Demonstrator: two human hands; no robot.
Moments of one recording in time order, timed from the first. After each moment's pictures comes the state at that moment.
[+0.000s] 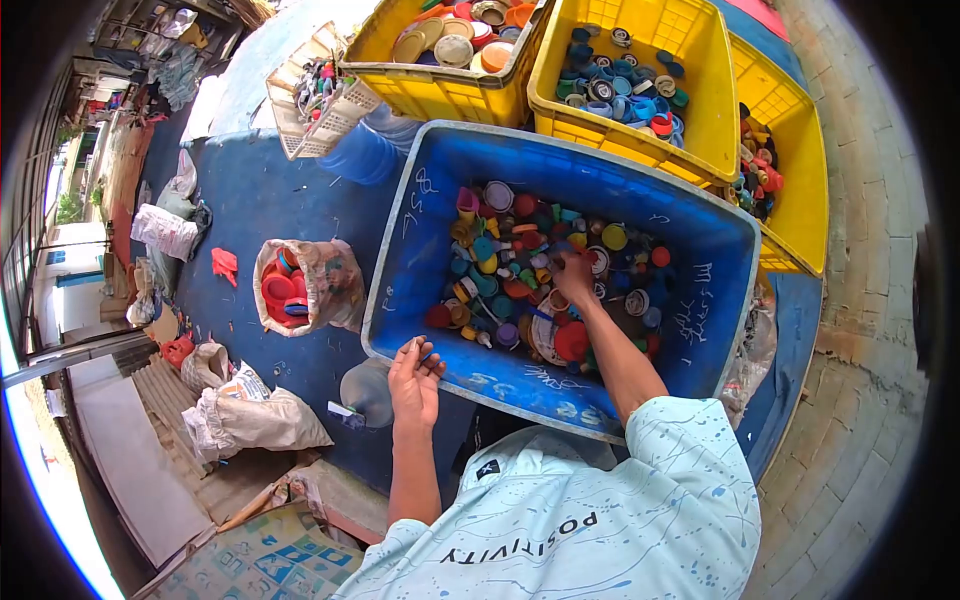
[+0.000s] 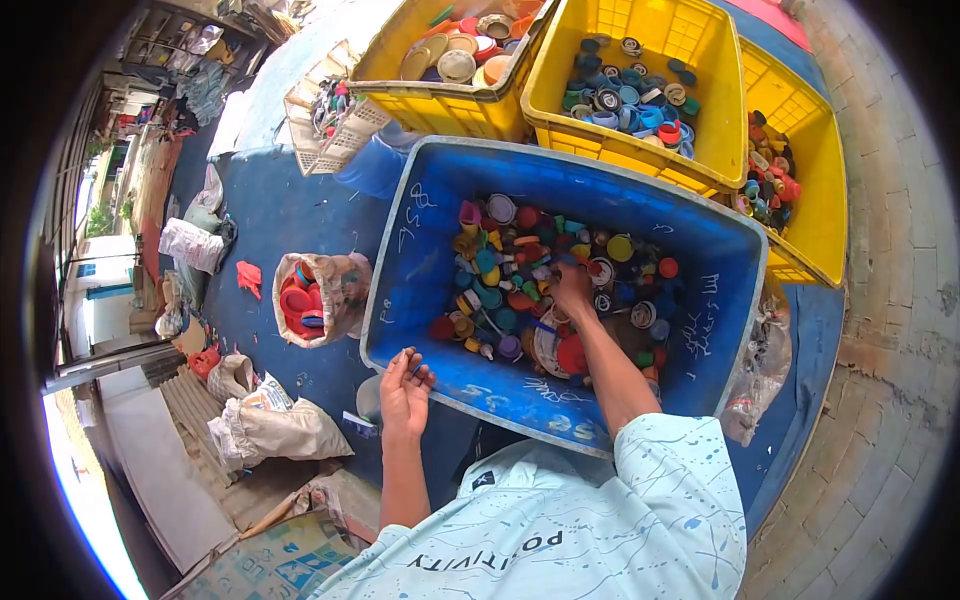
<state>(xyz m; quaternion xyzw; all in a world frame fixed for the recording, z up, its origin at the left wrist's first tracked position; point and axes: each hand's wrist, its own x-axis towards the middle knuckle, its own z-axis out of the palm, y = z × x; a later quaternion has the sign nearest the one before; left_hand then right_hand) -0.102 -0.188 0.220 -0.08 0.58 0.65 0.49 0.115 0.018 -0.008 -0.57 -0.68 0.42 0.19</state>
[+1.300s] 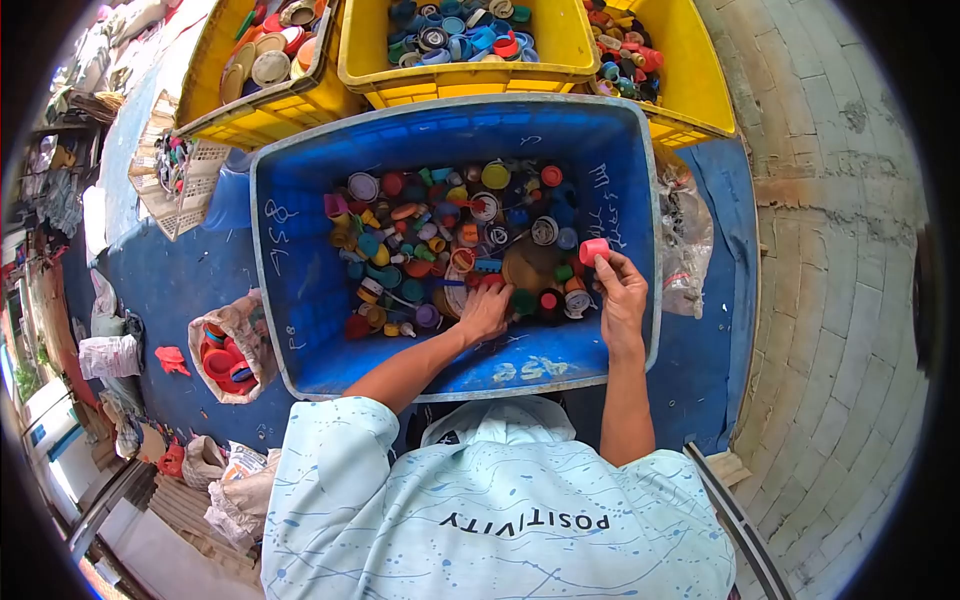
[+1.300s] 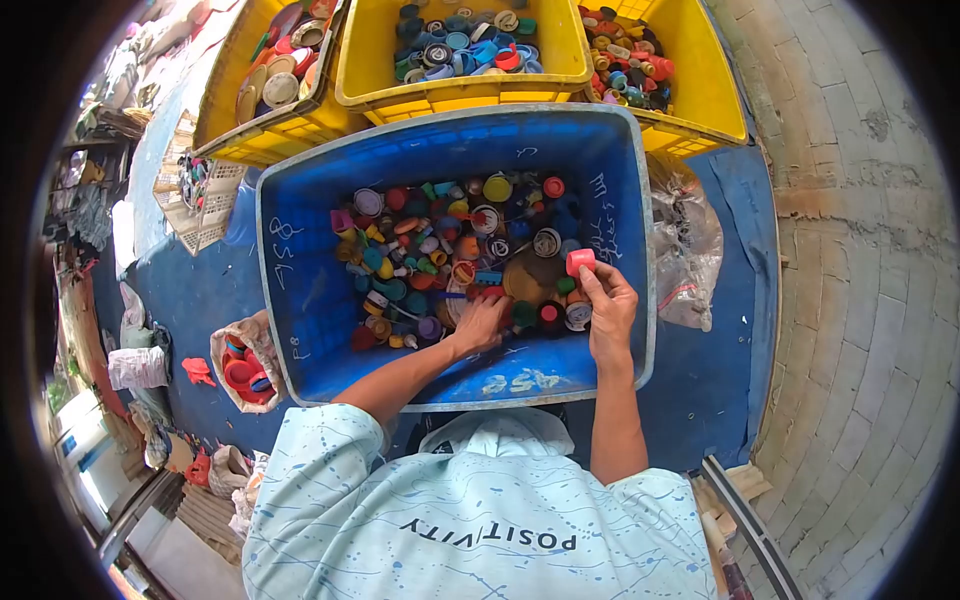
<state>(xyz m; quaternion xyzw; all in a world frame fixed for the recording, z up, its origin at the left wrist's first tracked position) 0.066 -0.104 0.036 0.80 0.44 -0.03 0.41 0.275 -0.090 0.189 -0.64 -0.20 0.50 0.55</state>
